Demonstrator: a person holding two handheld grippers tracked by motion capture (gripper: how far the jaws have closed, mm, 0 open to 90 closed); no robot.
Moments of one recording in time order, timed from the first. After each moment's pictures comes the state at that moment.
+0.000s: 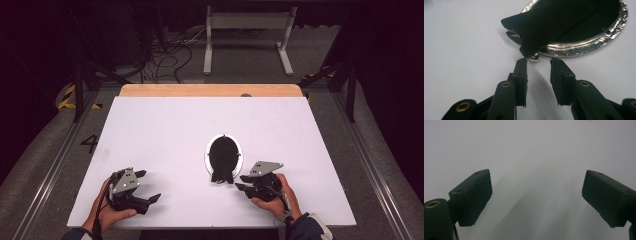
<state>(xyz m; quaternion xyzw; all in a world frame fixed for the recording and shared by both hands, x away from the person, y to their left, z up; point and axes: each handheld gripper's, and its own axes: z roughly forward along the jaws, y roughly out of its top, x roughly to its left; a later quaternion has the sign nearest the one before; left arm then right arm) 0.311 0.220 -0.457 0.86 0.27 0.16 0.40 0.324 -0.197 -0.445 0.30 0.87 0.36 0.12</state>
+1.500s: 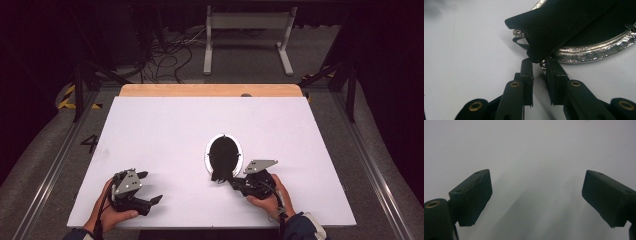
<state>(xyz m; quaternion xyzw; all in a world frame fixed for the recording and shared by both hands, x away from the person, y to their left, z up) 0.310 0.215 -0.458 0.87 0.27 0.15 0.40 0.335 -0.188 -0.454 0.32 0.86 0.38 0.07</state>
